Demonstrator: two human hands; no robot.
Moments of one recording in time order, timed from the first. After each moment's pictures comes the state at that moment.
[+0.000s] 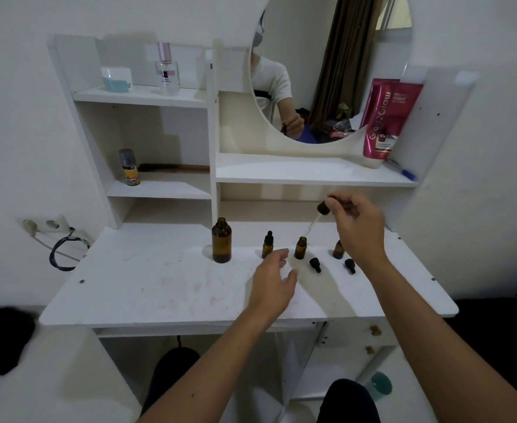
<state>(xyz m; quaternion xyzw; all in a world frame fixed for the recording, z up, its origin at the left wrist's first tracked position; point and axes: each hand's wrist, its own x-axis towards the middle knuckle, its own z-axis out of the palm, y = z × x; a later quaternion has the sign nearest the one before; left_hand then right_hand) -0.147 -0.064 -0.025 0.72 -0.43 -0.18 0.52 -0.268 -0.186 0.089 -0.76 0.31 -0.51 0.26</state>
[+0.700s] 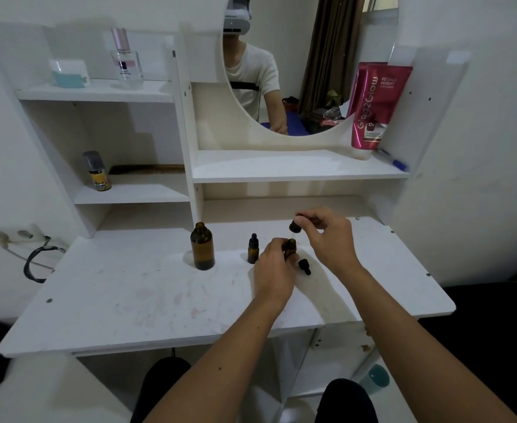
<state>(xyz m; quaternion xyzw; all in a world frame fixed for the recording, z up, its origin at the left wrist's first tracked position) -0.151 -0.132 -0.033 0.75 -0.42 -0.11 0.49 -0.251 -0.204 0.049 -0.79 0.32 -0.44 0.28</state>
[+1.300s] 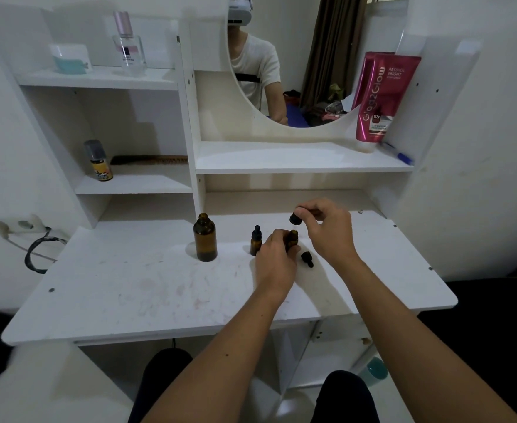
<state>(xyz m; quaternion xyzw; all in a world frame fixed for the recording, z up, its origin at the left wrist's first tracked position) -0.147 -0.136 -0.036 0.75 -0.43 -0.10 0.50 -0.241 -0.200 0.049 -0.79 0.32 -0.44 0.28</state>
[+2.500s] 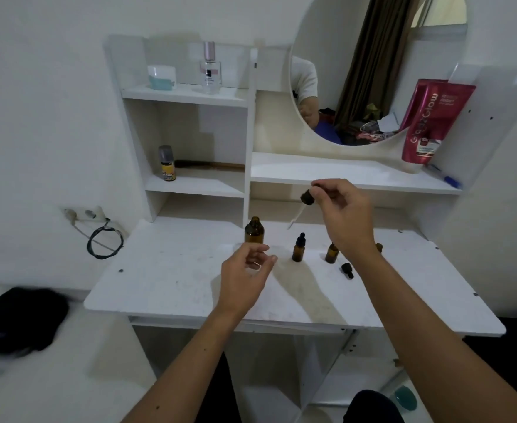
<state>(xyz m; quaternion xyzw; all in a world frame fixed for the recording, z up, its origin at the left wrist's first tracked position) -0.067 0.010 -0.008 0.68 -0.37 -0.09 0.62 -0.189 -0.140 0.109 -0.78 0.23 -0.50 0.31</state>
